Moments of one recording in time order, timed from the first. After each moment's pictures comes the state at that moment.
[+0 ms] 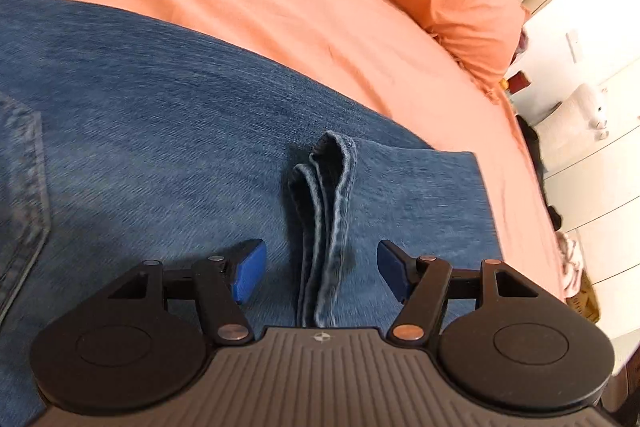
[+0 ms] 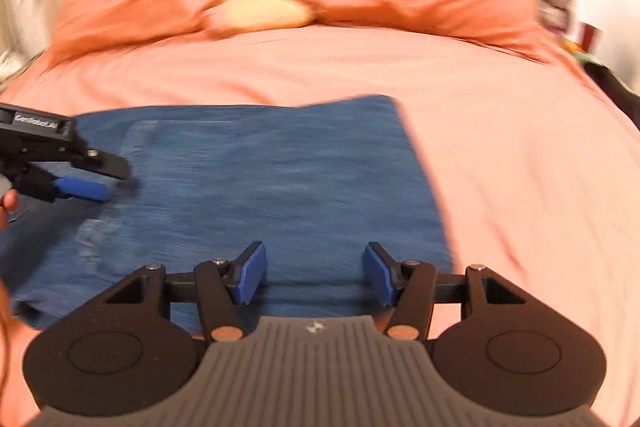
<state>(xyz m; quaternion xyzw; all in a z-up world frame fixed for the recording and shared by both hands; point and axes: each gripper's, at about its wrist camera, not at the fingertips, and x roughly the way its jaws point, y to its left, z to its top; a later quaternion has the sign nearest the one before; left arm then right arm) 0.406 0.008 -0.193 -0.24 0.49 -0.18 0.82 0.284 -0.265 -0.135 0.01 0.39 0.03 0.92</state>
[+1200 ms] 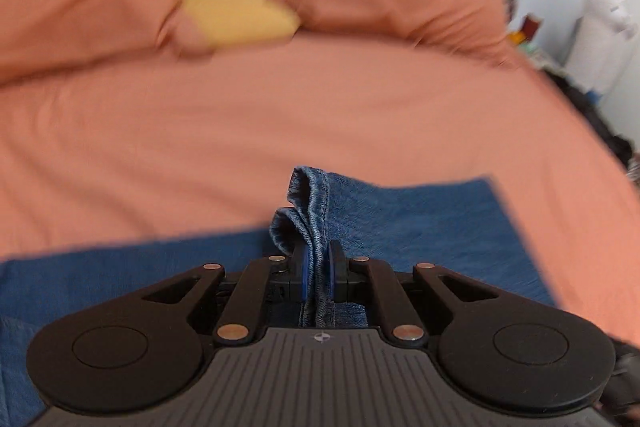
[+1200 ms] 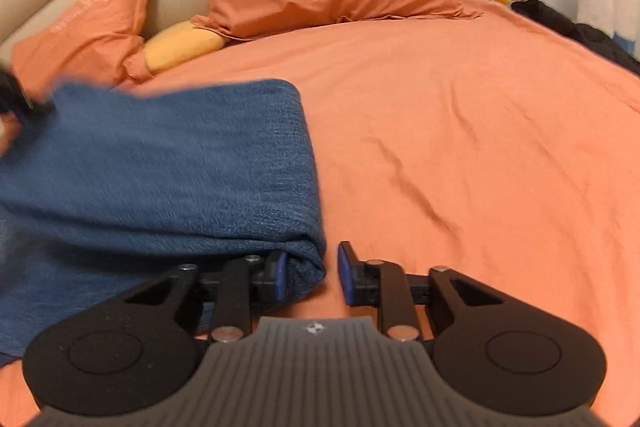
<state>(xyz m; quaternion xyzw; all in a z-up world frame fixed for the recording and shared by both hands) 0.435 -0.063 -0.118 -0.01 0.44 -0.14 0.89 0.287 -0.348 -0.175 0.12 0.36 -0.01 0.93</state>
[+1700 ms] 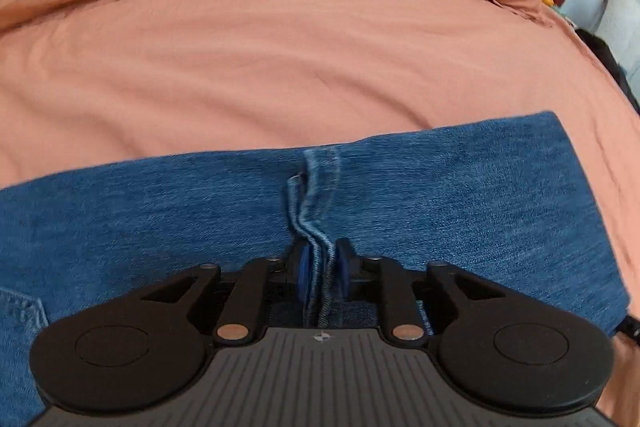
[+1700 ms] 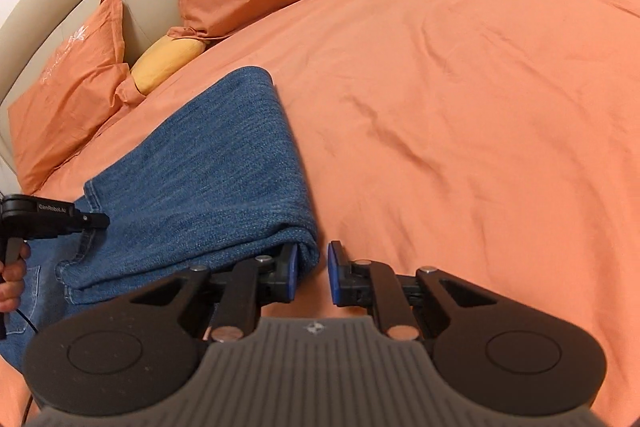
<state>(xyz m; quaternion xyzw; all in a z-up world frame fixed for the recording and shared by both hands) 0.439 -0.048 -0.172 -0.01 0.48 -0.12 0.87 0.277 -0.370 -0.184 0.23 0.39 -0.02 0.89</state>
